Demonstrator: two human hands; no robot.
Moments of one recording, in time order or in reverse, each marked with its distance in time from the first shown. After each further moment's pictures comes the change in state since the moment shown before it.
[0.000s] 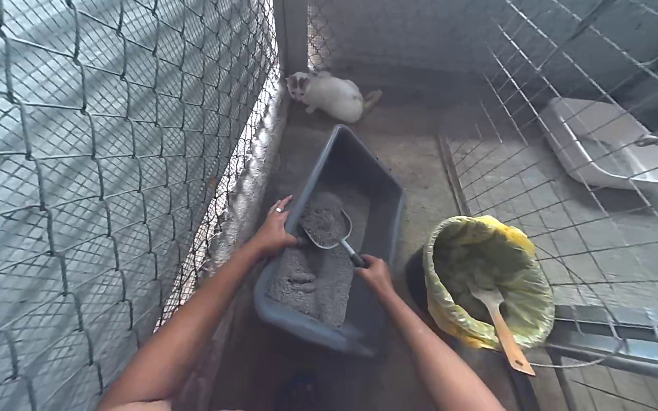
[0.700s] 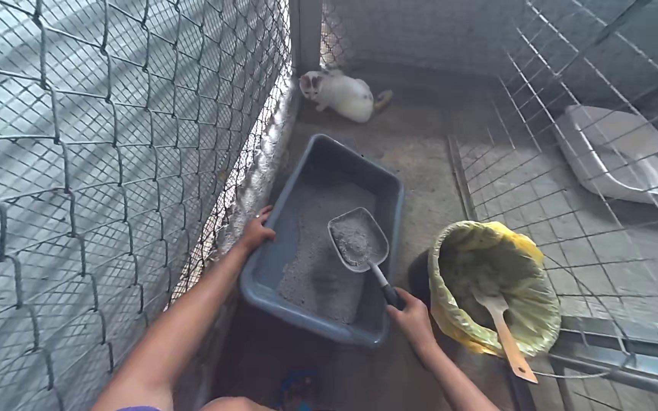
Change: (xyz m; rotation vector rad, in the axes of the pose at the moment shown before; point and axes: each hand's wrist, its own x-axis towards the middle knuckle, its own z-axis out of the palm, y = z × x) left_hand -0.002 -0.086 -0.007 -0.212 0.160 -0.230; right_hand -0.088 0.035 -0.032 -0.062 0.090 0.022
